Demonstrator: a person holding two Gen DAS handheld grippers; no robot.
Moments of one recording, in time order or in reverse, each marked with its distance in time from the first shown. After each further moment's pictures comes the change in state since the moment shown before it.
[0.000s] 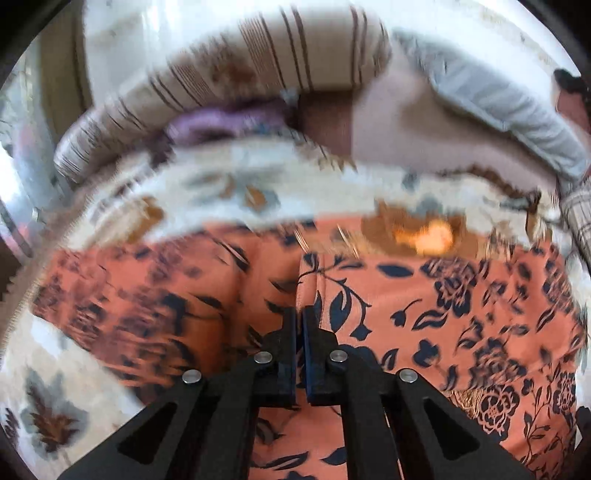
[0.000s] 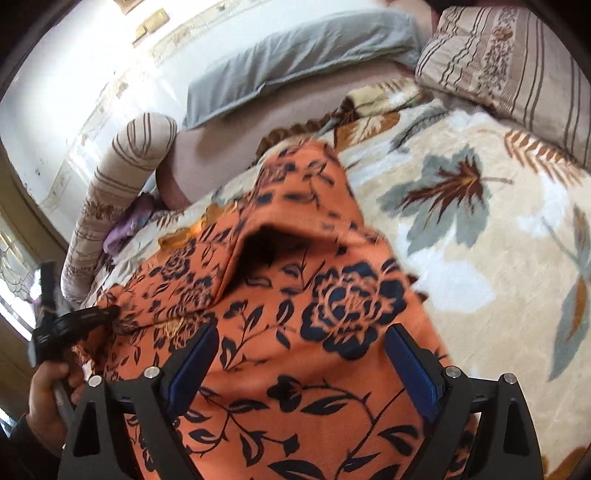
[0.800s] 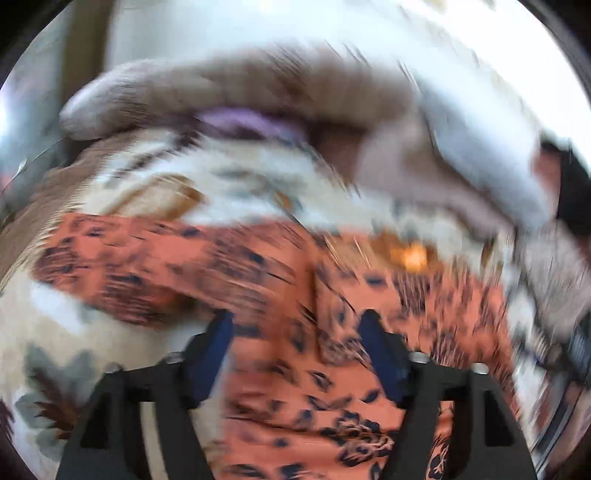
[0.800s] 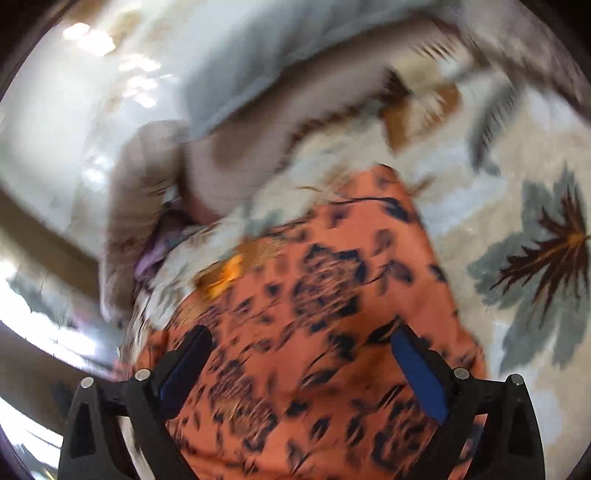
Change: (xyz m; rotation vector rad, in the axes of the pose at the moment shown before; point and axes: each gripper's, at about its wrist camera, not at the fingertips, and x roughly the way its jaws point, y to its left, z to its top) left arm -0.056 0.119 -0.007 -0.207 -0.001 -0.231; right arm 0.045 0.044 0.084 -0.004 0.139 0.224
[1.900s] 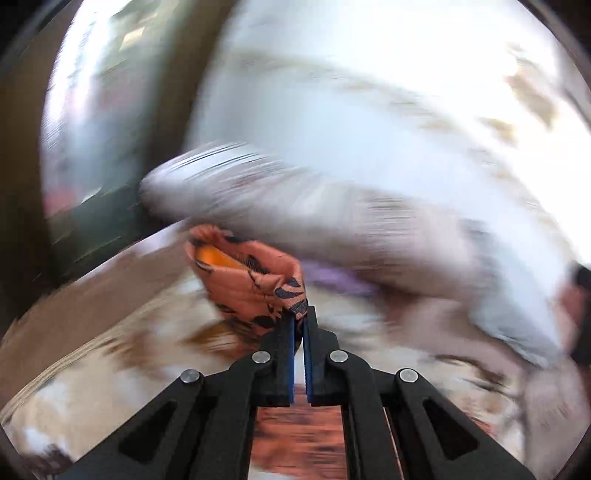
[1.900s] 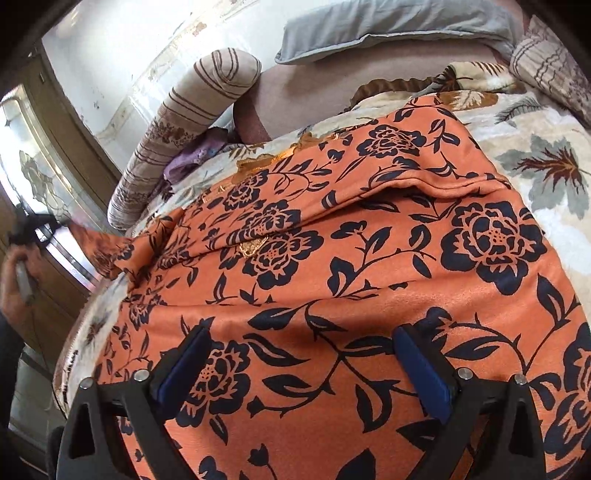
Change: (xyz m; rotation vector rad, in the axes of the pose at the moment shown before) left arm -0.086 0.012 0.129 -0.116 -0.310 0.054; right arm 0.007 0.020 -0.139 -0.182 0.024 -0.004
